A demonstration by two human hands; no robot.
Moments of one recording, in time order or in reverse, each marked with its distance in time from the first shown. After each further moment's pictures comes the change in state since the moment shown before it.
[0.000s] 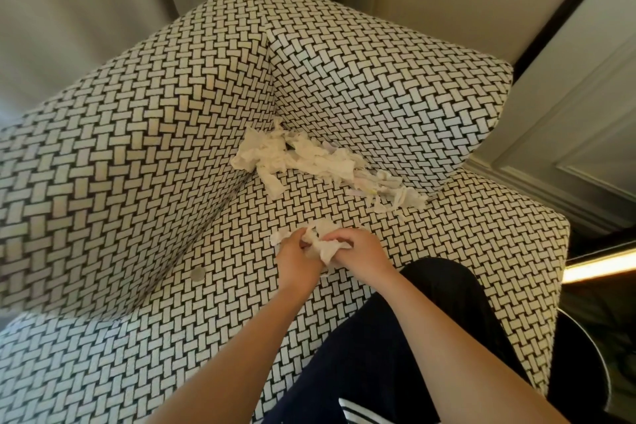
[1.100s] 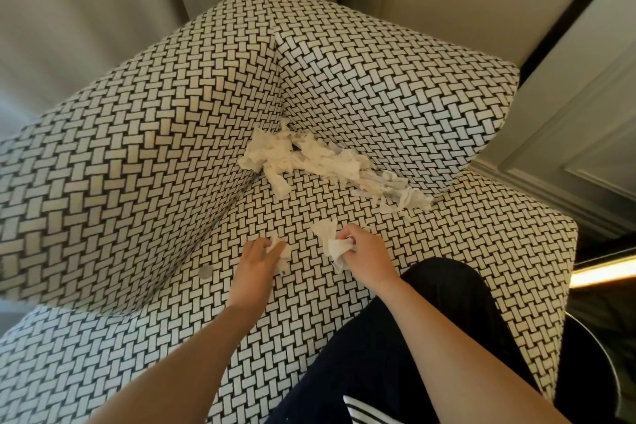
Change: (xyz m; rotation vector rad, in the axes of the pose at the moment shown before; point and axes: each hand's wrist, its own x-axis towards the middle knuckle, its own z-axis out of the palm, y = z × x) left_hand 0.016 -0.068 -0.067 0.815 0.106 0.635; right_hand -0.001 0.006 0.007 -0.253 0.104 0.013
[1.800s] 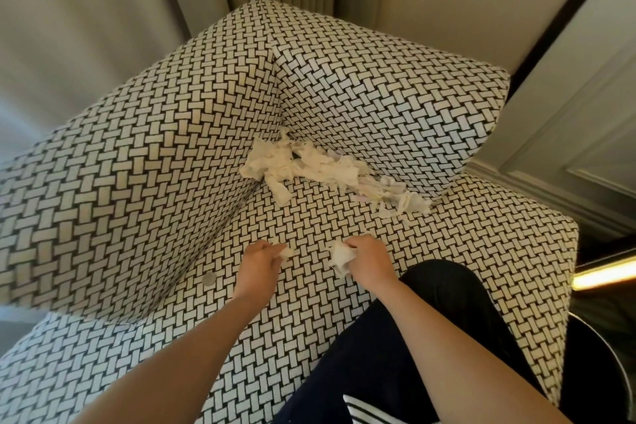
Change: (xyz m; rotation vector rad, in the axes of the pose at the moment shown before) left_hand 0.016 0.014 -0.020 -0.310 -0.104 -0.264; right_hand -0.002 -0.002 -0.003 -0.119 -0.009 0.037
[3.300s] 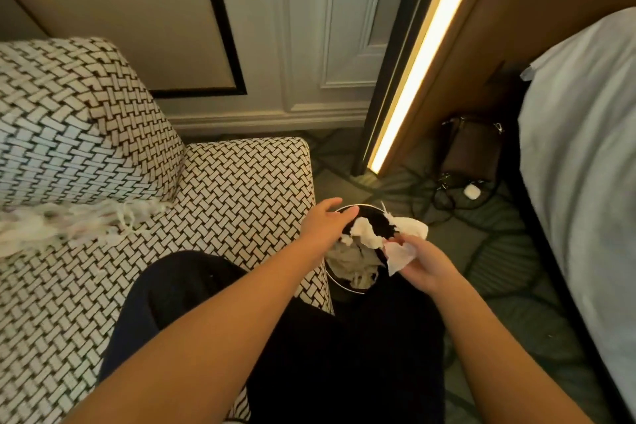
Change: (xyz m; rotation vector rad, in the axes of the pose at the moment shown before) left_hand -0.085 0.395 0.244 -0.418 -0.867 -0.065; right_hand -0.219 0.349 -0.153 1.998 0.642 0.851
